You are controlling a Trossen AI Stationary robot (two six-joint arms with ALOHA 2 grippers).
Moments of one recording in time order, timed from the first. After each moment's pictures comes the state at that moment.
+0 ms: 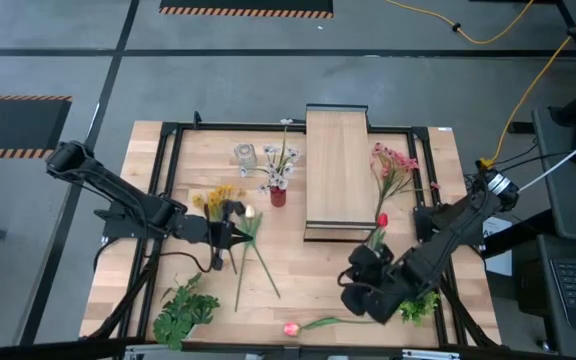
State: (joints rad) left arm -0.42 1.09 0.52 0.11 -0.41 0.17; right arm 0.76 1.63 1.40 -1.02 0.45 1.45
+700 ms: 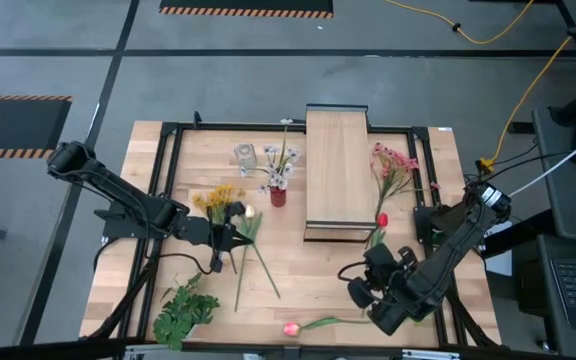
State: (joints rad) left arm -0.42 1.12 0.52 0.10 -0.36 0.17; right arm 0.81 1.74 1.55 -1.44 0.44 1.84
